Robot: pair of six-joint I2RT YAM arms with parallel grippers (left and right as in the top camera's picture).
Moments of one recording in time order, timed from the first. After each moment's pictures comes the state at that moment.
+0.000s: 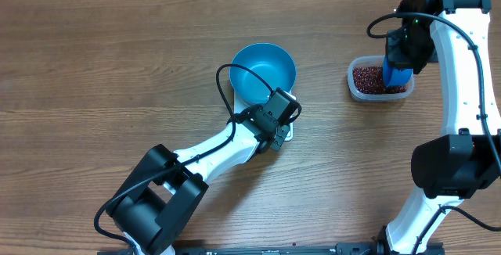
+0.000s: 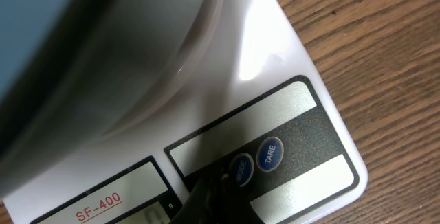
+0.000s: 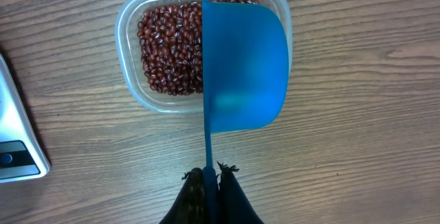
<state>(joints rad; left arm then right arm) -0.74 1.85 1.08 -0.34 -0.18 -0.18 -0.04 2.01 2.14 -1.61 0.12 0.04</state>
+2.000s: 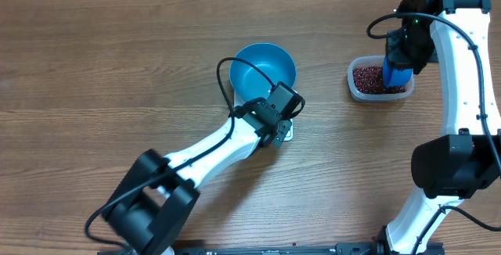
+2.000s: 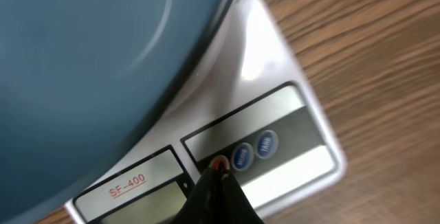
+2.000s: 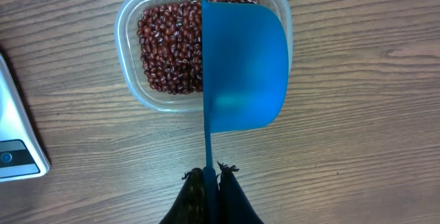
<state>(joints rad) -0.75 1.81 1.17 -0.48 -0.17 -0.19 -0.04 2.01 2.14 -1.61 0.12 0.04</state>
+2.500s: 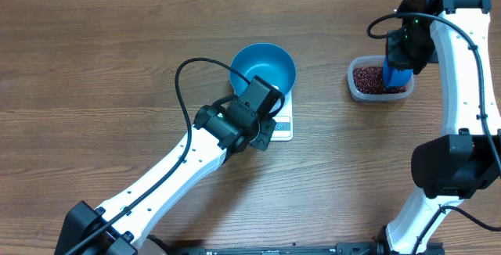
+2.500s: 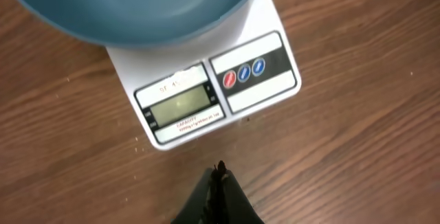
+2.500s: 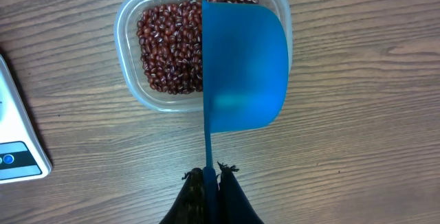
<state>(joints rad) -0.70 1.54 1.19 -0.80 -0.08 -0.28 -0.04 2.01 2.14 -1.61 0.12 0.06</state>
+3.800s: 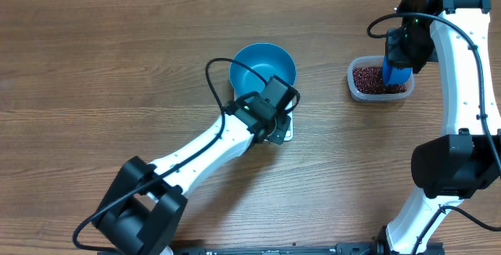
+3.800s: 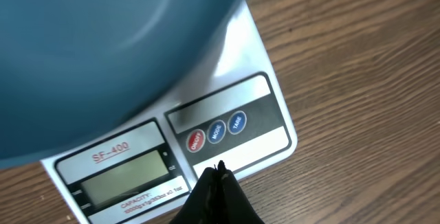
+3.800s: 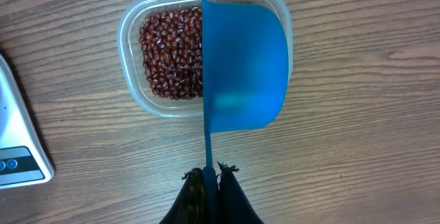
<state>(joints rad) -0.72 1.77 1.20 -0.57 -0.06 -0.31 -0.04 2.01 2.14 -1.60 0.11 0.06</state>
